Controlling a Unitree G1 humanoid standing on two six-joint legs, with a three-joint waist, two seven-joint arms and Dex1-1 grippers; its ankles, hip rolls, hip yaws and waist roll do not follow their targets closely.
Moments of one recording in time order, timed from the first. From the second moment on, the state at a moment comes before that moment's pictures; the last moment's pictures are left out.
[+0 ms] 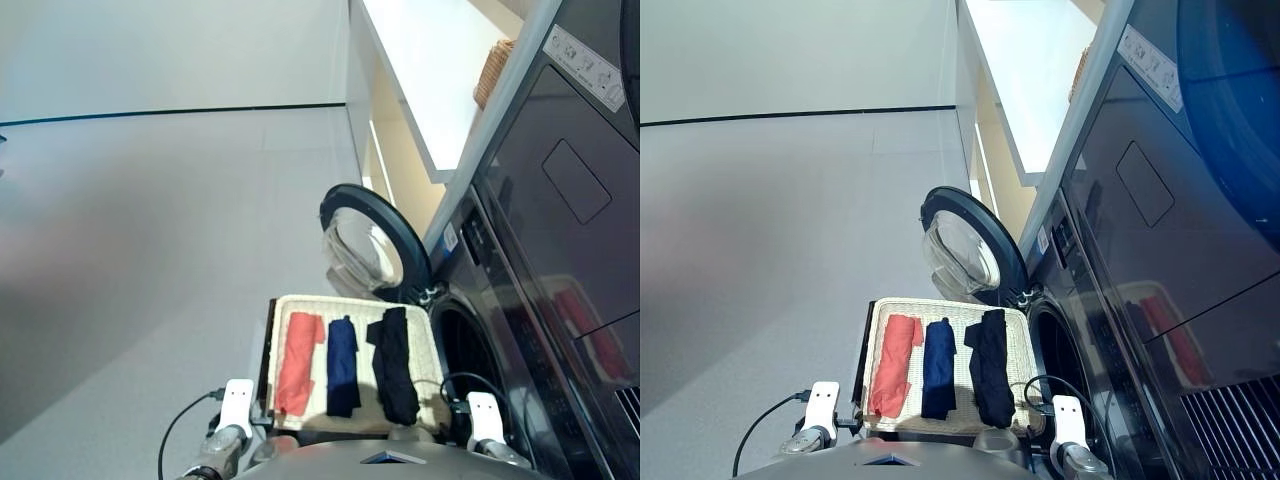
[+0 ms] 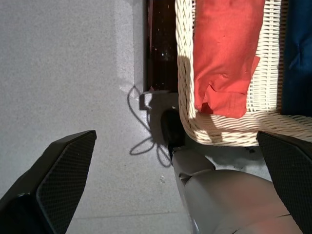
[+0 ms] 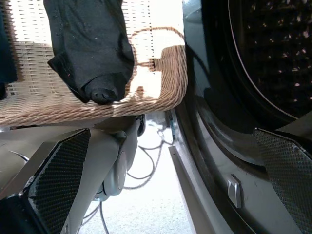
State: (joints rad) left arm 0.01 0.18 -0.25 1.24 -0.27 -0.19 -0.07; right arm 0.06 -0.28 0.24 1.24 0.36 -0.18 0.12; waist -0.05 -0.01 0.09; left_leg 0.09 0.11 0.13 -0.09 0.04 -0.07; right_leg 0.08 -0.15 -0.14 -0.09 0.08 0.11
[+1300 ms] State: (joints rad) left arm -0.30 0.23 -0.44 0.55 -0.35 -0.19 0.18; right arm -0.12 -0.43 0.34 0.15 0.38 -0.21 -0.01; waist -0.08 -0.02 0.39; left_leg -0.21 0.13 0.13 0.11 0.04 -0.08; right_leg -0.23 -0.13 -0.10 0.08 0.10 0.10
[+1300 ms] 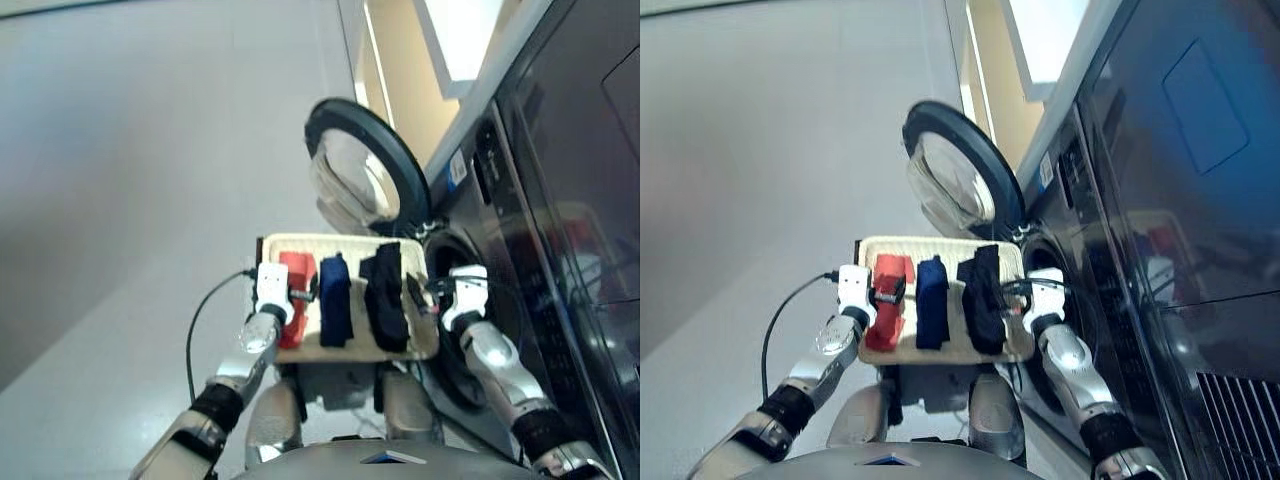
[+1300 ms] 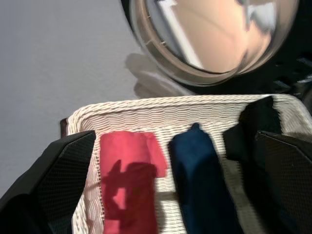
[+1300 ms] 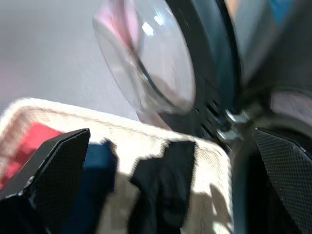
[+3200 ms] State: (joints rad) left arm -0.90 0.22 -0.33 1.11 -0.54 -0.16 0.44; right arm -0.50 -0.44 0.58 -0.12 0.42 -0.30 -0.14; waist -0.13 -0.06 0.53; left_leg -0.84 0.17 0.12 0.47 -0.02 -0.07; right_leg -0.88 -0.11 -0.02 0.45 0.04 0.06
